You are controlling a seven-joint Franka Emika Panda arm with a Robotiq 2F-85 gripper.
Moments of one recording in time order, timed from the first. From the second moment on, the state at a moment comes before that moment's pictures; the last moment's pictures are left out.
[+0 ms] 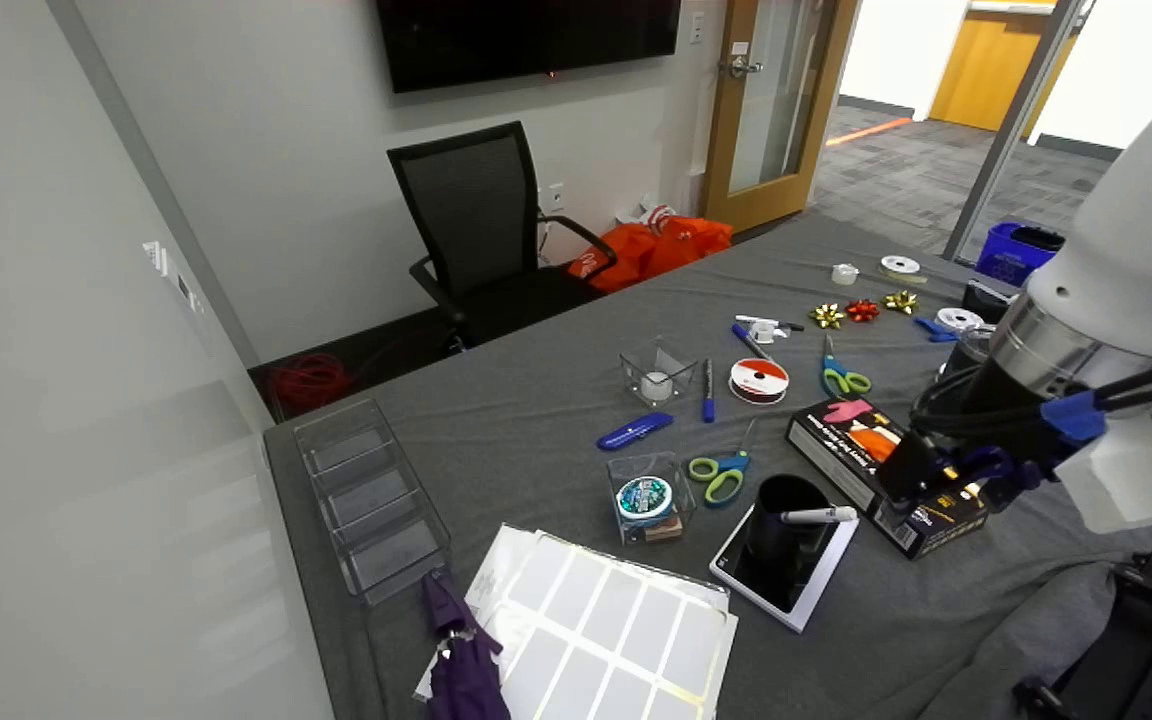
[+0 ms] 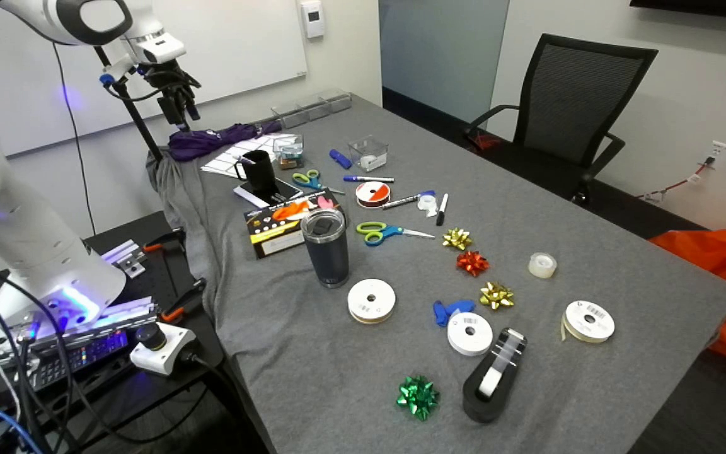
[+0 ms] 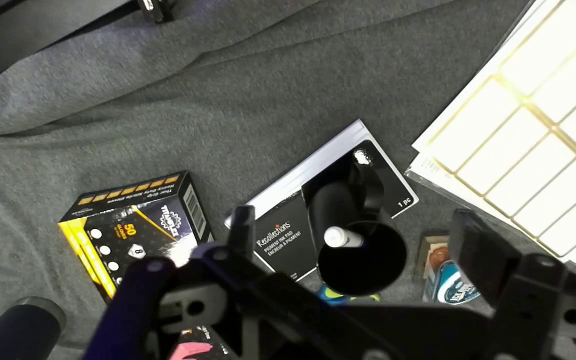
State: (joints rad) arm 0.16 -0.43 0.42 -2.71 0.17 2.40 0.85
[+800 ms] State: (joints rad) arm 0.15 -0.36 0.42 -2.72 0.01 2.56 0.94
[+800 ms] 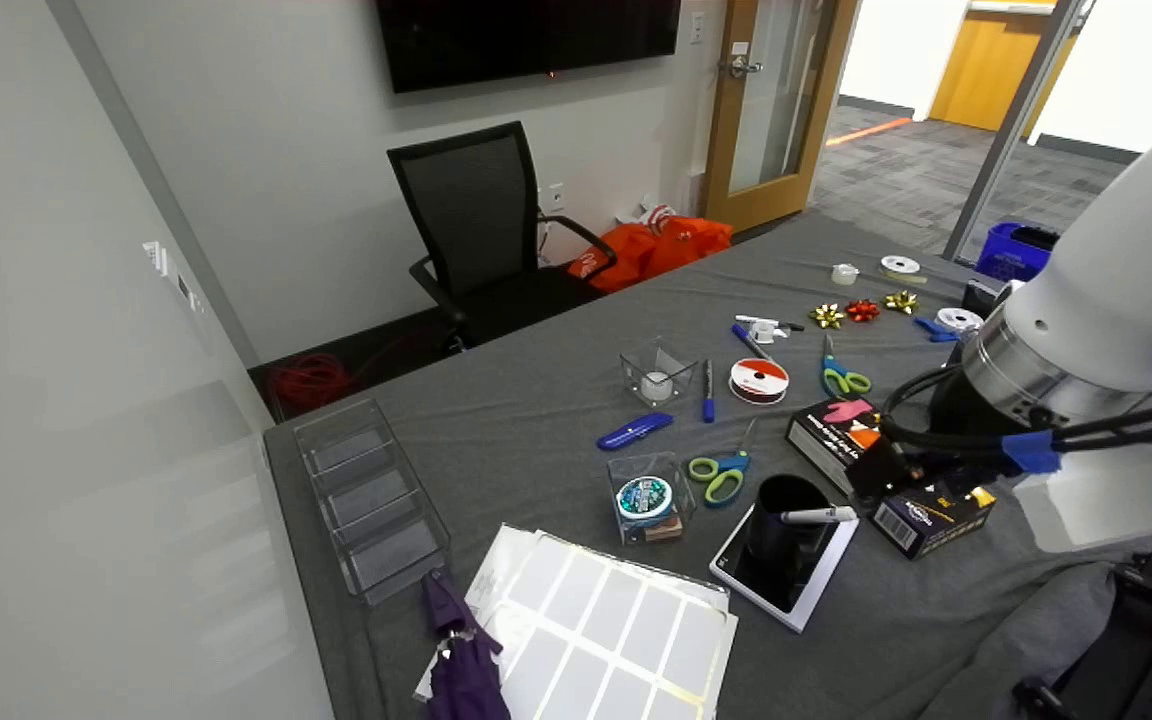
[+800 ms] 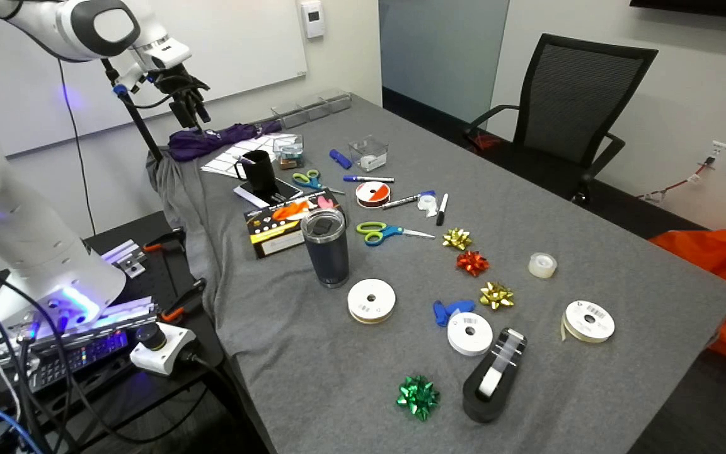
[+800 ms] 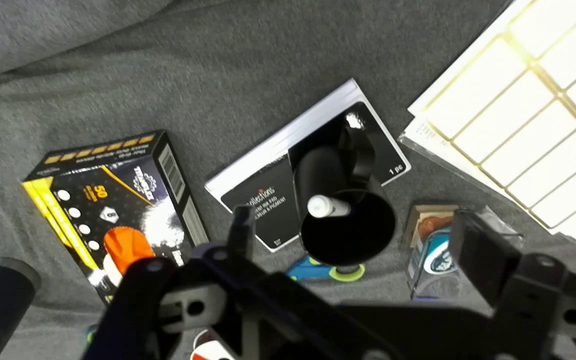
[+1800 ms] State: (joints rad) arm -0.14 -0.04 0.70 -2.66 -0.92 2.74 1.85
